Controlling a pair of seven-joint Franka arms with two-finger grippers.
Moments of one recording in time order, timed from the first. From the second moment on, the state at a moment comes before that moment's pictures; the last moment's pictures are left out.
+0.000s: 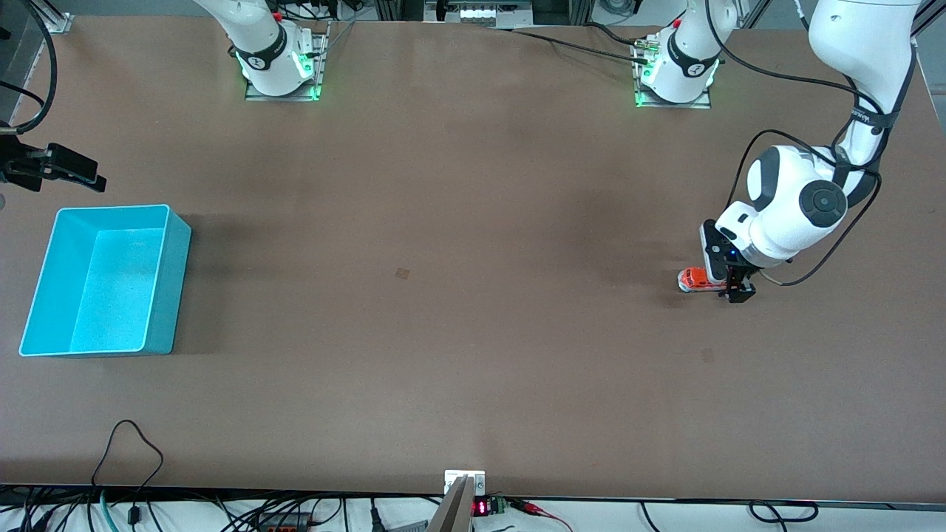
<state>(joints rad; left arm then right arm) 0.11 0.36 -0.09 -2.21 0.09 2.59 1.47 0.07 0.09 -0.15 -1.50 0.01 1.51 -0.08</state>
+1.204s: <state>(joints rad) 0.15 0.39 -0.09 -2.21 0.09 2.61 1.49 0.07 0.09 -0.15 -1.50 0.01 1.51 -0.08</state>
